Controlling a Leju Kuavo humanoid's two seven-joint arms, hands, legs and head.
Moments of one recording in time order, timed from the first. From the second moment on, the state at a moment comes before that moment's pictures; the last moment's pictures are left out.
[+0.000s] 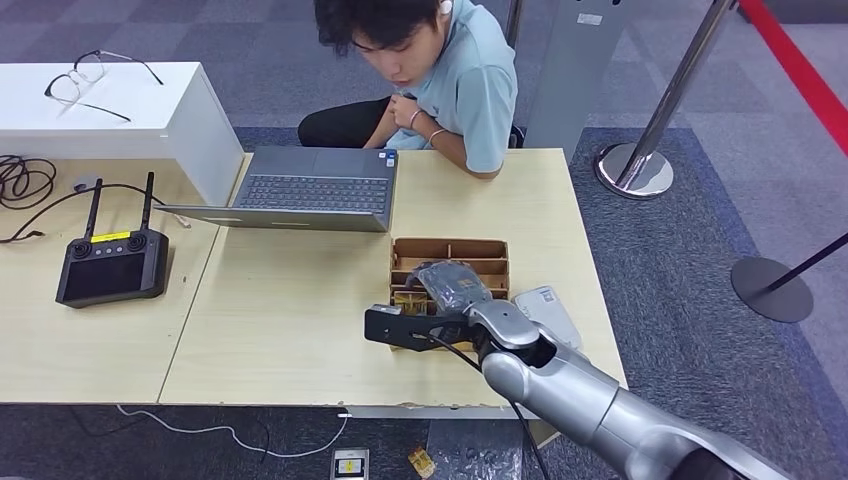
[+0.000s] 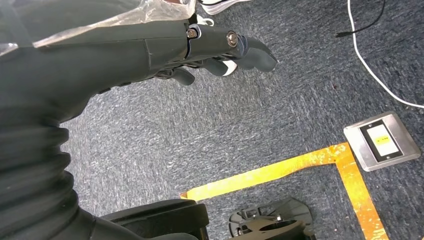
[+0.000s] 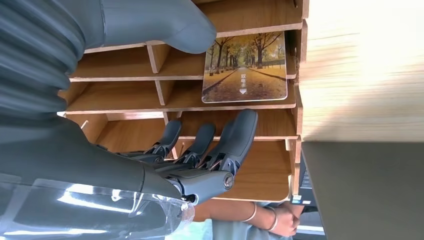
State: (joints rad) left arm -0.11 0.00 -1.18 -0.21 0.57 0.60 0.12; right arm -0.67 -0.18 1.01 -1.26 0.64 -0.07 0.52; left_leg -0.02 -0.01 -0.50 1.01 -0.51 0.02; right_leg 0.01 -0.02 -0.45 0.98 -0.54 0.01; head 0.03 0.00
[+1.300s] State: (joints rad) left arm -0.11 0.00 -1.18 -0.21 0.57 0.59 0.13; right arm -0.67 -0.17 1.01 -1.22 0.62 -0.09 0.50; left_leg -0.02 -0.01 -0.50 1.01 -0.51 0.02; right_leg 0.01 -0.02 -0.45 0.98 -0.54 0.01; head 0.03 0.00
